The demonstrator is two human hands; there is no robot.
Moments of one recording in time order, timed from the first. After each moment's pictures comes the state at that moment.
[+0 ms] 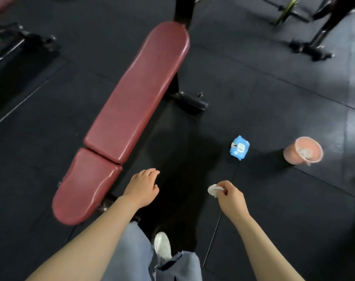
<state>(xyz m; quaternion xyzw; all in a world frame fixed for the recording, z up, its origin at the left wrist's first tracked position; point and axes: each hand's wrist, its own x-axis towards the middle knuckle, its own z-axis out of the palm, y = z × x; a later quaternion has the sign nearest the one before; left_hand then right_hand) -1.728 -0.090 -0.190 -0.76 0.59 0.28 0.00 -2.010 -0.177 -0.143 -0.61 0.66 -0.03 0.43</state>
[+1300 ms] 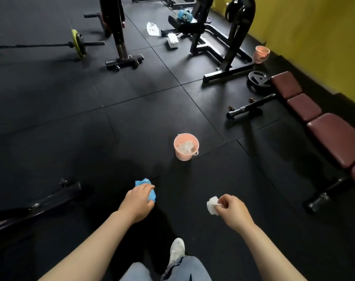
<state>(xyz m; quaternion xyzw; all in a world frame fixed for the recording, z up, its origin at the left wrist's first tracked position) -2.101 -0.575 -0.134 -0.44 0.85 0.28 0.11 -2.360 -0.394 -0.100 -0.34 0.87 -0.13 0.33</state>
